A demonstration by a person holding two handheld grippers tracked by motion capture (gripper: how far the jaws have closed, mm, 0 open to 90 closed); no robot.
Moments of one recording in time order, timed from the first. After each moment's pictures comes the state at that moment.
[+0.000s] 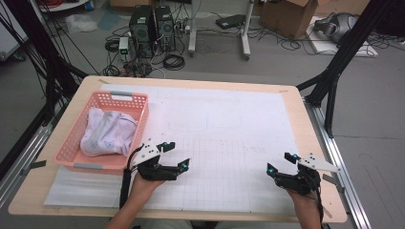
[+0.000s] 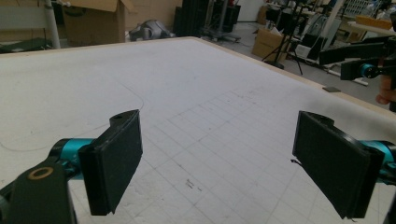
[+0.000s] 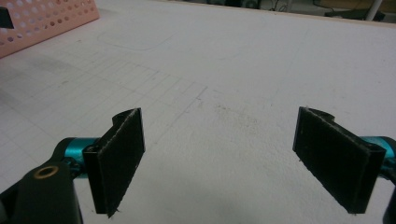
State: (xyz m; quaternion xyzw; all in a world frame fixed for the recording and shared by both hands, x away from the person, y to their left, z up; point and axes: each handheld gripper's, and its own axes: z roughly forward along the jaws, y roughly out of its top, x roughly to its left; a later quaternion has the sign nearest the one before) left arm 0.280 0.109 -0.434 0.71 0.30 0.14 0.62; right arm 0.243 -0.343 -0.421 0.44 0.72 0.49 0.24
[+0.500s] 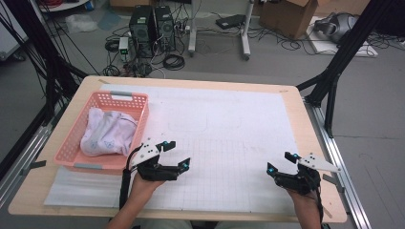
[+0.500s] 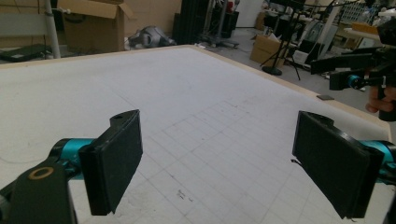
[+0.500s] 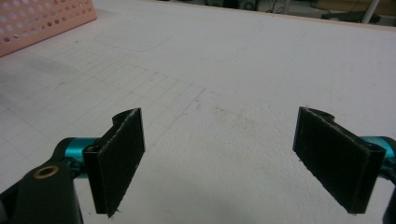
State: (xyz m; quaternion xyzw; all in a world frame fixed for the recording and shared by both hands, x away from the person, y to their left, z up) left arm 0.275 0.108 -0.418 0.70 0.30 0.15 0.62; right arm 0.243 -0.342 -0.419 0.44 0.72 0.48 0.24
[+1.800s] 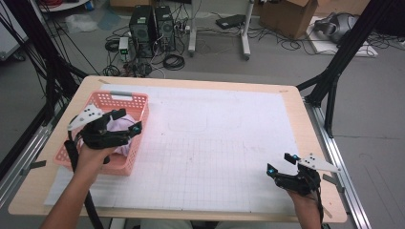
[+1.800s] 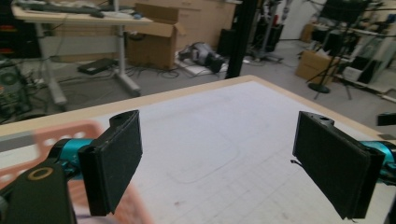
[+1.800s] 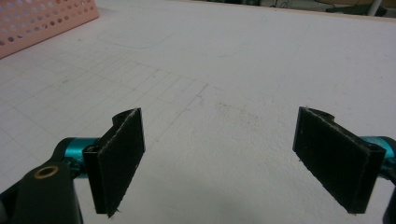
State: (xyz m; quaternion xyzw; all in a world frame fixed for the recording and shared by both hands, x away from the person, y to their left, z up) left arm 0.313 0.234 -0.340 0.67 0.36 0.23 0.60; right arm 0.242 -0.343 -0.421 0.45 0.72 0.48 0.23
